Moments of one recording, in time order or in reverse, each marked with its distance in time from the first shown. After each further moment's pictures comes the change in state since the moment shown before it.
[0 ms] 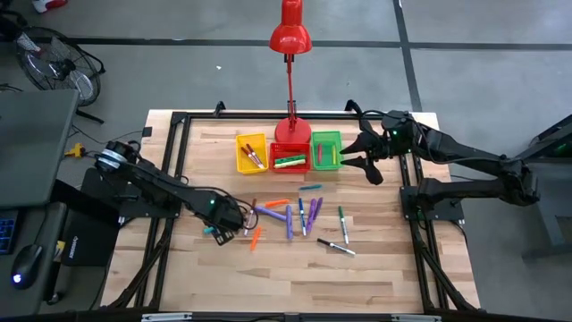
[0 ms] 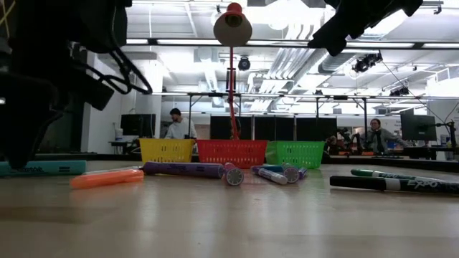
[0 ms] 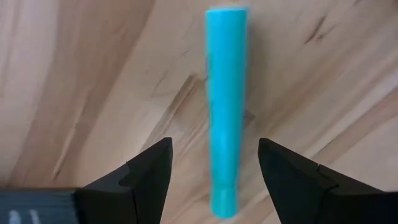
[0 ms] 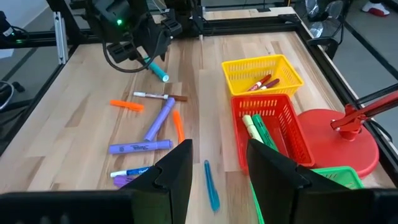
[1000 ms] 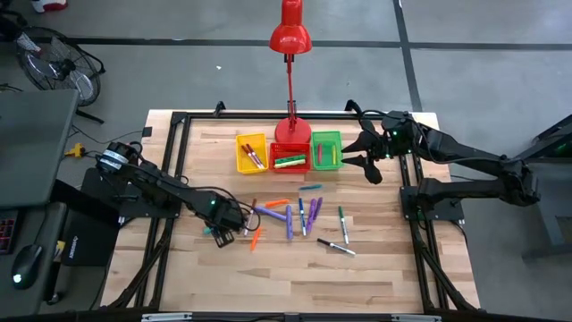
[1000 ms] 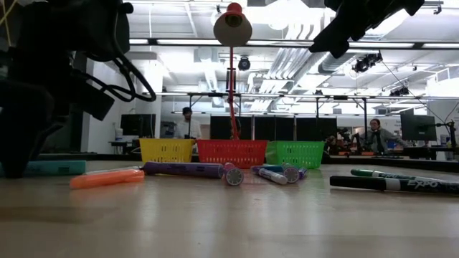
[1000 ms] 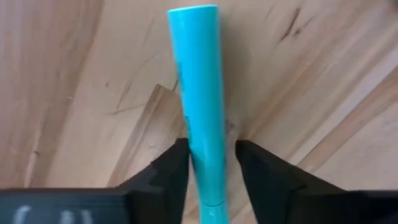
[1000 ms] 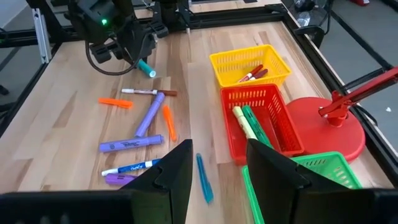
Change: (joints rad) left arm 0.001 0.070 -0.069 0.151 0.086 0.068; right arm -0.001 -0.005 0.000 -0.025 0.053 0.026
